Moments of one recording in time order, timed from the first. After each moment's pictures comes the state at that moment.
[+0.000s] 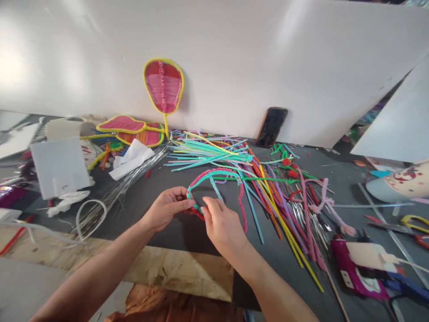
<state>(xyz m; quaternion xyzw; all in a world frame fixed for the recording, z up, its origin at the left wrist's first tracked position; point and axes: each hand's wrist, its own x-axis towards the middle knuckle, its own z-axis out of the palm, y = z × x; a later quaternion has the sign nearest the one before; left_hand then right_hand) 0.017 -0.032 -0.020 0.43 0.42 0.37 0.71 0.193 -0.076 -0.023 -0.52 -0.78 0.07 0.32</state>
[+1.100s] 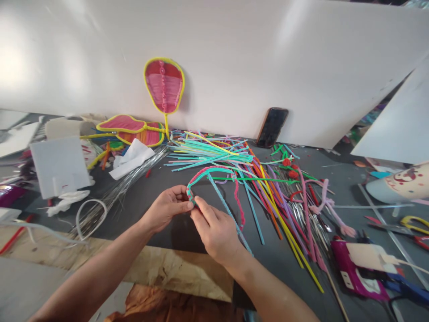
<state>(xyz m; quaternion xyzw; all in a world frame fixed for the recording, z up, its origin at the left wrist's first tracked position) 0.017 -0.032 -0.018 0.41 0.39 0.38 0.73 0.183 -0.083 -0.029 -0.42 -0.85 -0.08 0.32</state>
